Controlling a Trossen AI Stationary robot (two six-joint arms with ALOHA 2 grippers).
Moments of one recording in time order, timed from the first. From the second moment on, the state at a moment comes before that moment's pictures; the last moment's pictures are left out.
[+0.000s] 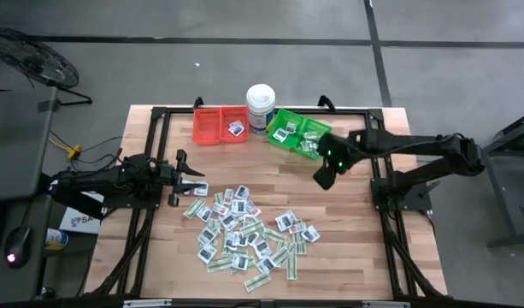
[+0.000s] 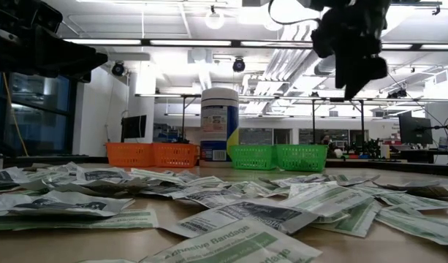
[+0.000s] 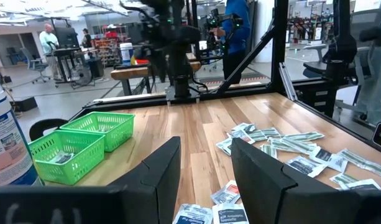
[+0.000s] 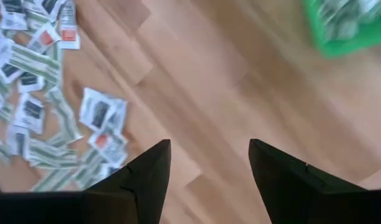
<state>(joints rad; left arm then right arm) 0.07 0.01 0.01 0.02 0.14 0.10 -0.15 1.23 1.00 -0.96 -0.09 0.67</state>
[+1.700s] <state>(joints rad) 0.07 0.01 0.01 0.02 0.14 0.10 0.33 1.64 0.74 -0.16 -0.06 1.56</state>
